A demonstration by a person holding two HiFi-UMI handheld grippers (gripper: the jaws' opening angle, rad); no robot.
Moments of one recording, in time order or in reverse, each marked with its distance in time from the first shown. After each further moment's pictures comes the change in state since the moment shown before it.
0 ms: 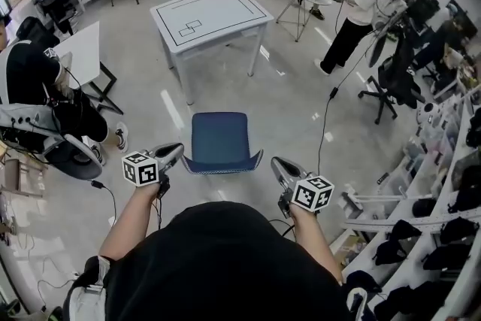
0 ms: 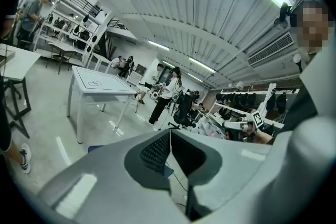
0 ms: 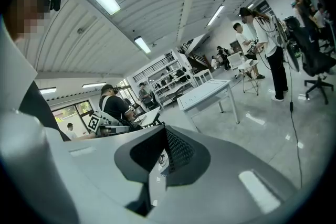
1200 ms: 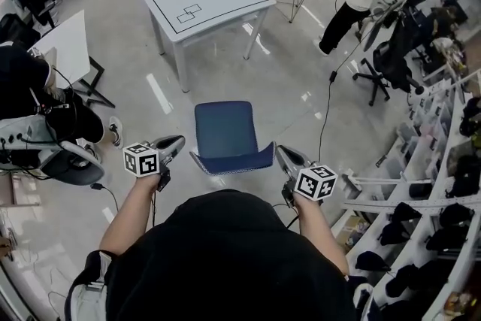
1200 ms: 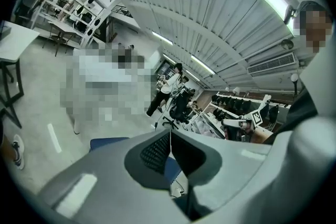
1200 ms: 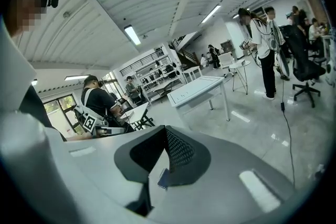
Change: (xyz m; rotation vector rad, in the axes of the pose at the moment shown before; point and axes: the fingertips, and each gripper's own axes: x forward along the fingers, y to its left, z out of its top) left arm -0.016 0.113 0.005 -0.099 0.074 -0.105; right arm 0.092 0.027 -0.001 0.004 0.048 -0.162
